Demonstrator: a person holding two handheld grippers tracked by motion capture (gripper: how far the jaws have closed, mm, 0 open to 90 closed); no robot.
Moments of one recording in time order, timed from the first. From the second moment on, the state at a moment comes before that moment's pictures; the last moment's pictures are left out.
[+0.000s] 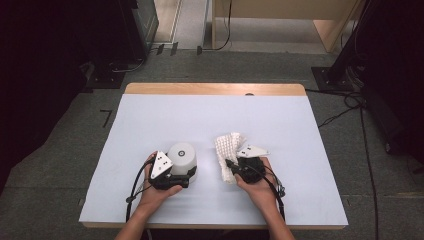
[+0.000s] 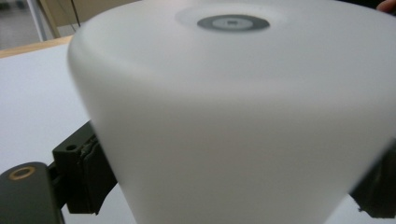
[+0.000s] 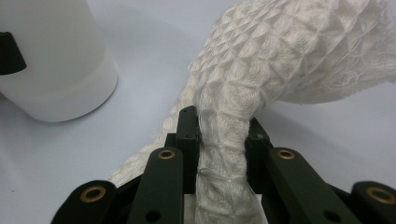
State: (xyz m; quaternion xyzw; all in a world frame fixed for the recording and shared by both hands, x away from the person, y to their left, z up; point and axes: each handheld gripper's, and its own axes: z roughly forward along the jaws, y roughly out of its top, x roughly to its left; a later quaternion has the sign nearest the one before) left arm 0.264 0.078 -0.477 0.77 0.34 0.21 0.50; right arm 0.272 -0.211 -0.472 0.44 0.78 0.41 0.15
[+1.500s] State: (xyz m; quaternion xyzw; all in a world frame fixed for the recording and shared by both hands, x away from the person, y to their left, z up) left arm 0.261 0.074 -0.462 0.74 0.32 0.19 0.57; right arm 0.251 -0.164 -0.455 0.37 0.77 0.51 0.08
